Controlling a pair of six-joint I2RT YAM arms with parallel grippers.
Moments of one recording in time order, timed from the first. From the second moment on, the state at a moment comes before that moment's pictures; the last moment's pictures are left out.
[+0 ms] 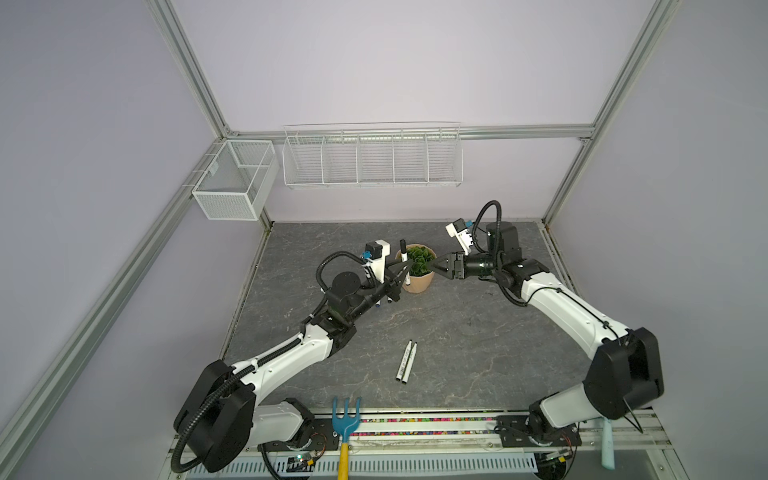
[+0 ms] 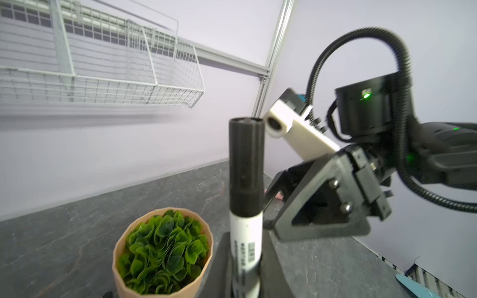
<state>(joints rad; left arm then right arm) -0.68 1.27 0.69 0.63 0.18 -0.28 0.37 1.49 1.20 -0.22 -0.85 0.39</state>
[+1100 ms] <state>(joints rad) -0.56 1.92 1.25 -0.29 -0.03 -0.28 0.35 1.44 1.16 -0.38 -0.56 0.35</state>
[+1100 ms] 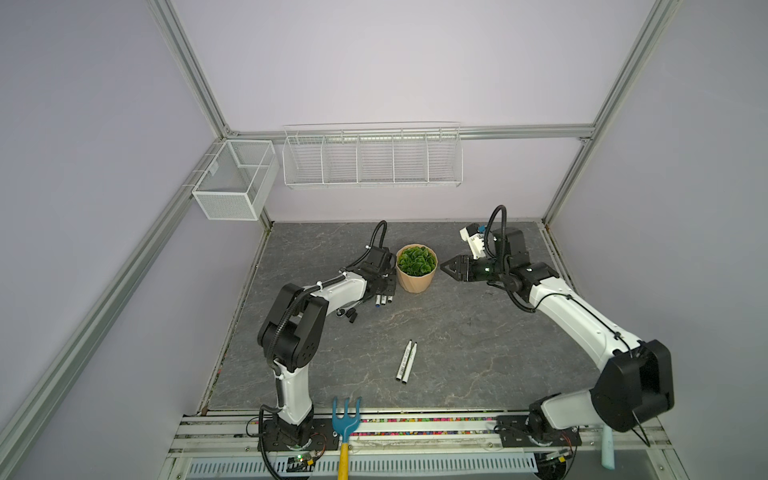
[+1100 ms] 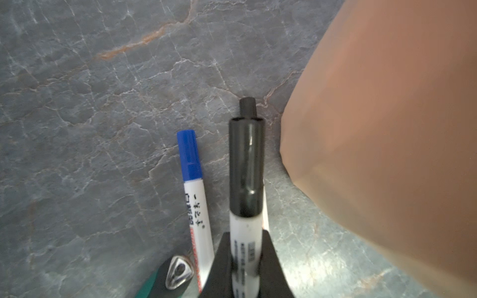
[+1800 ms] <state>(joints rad) -0.56 1.95 1.31 -0.33 -0.04 -0.30 0.35 1.42 1.15 -0.41 -0.55 0.32</state>
